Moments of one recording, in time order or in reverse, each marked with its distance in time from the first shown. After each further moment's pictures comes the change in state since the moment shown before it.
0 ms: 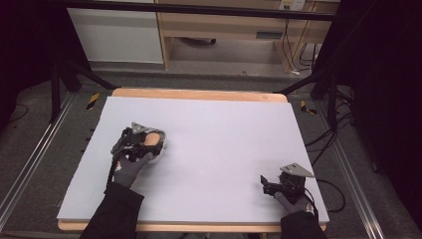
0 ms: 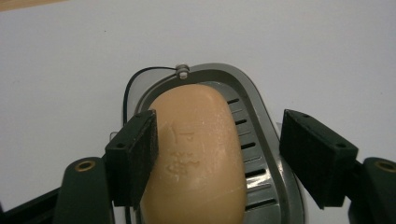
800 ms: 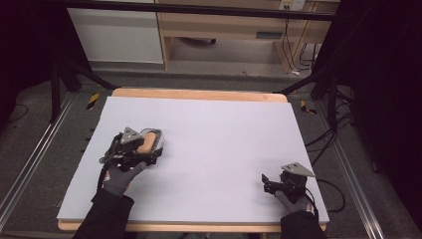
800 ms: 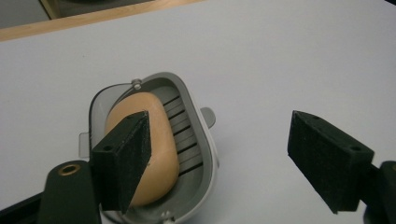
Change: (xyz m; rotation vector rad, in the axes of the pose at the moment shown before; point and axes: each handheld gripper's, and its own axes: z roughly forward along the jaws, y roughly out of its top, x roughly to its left) left arm -0.009 -0.011 -0.051 -0.097 -0.112 0.050; right arm -0.002 0.001 0.001 0.002 -0.030 0.030
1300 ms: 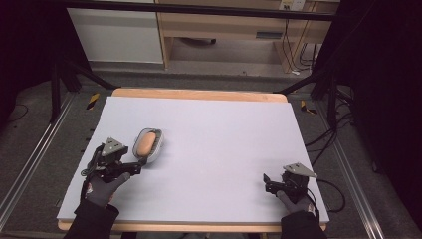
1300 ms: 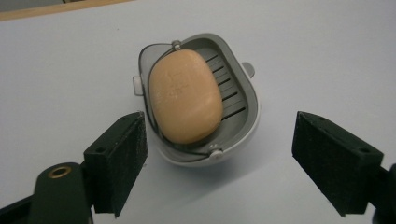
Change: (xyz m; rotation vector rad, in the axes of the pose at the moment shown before) left arm 0.024 -0.036 -0.024 -0.004 0.040 -0.024; right arm -0.004 -0.001 -0.003 -0.003 -0.016 0.015
